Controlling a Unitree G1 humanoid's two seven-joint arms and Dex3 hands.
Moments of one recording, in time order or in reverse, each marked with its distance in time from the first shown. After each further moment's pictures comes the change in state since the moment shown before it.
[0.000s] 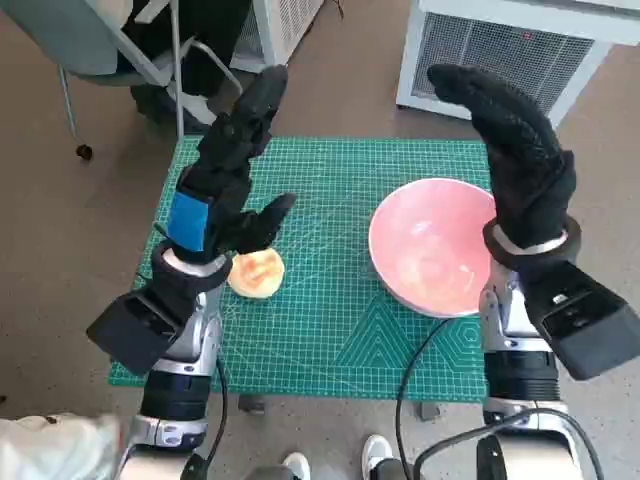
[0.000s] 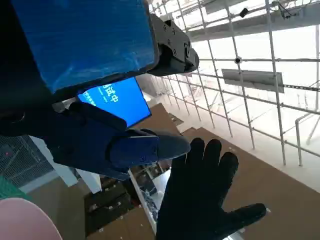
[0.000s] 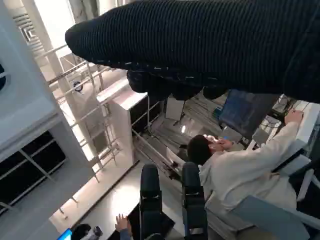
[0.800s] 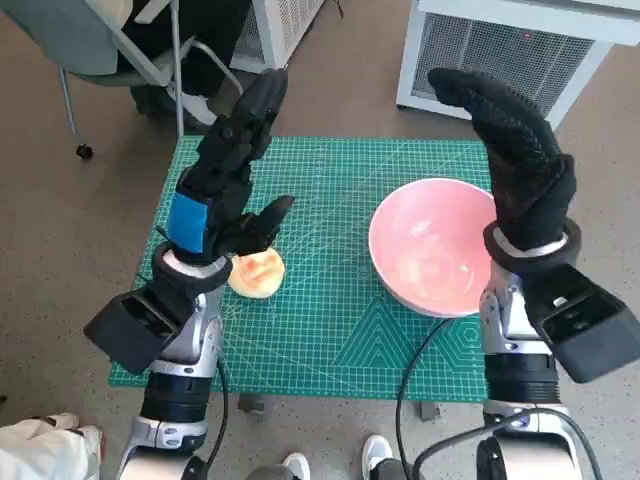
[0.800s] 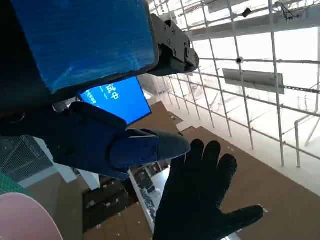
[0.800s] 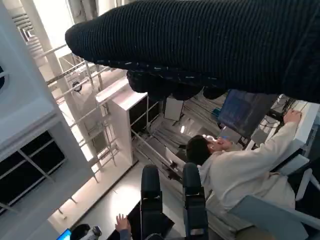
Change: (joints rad) left arm 0.010 -0.003 0.000 -0.004 -0.020 0.009 -0.010; right arm 0.013 0.000 -0.001 -0.011 -0.003 0.002 -0.003
